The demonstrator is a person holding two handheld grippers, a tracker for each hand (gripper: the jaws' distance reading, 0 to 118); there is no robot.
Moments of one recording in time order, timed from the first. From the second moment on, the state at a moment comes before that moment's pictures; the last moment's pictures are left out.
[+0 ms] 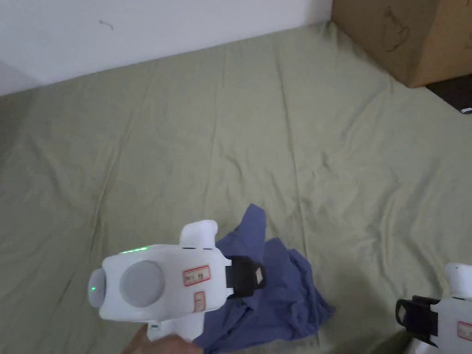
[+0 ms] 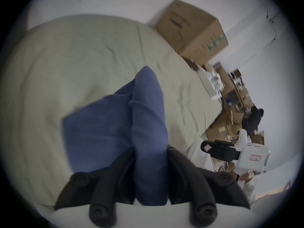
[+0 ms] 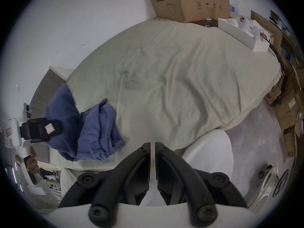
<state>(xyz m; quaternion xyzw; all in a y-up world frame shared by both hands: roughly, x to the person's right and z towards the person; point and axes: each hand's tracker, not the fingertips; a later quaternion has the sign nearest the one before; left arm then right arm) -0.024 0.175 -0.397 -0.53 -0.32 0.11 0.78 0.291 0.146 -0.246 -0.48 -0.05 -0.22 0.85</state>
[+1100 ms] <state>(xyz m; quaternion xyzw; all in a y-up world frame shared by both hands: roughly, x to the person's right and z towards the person) 0.043 0.111 -0.374 -0.60 -0.33 0.14 0.72 0.293 0.150 -0.229 -0.50 -0.08 -0.21 0.84</state>
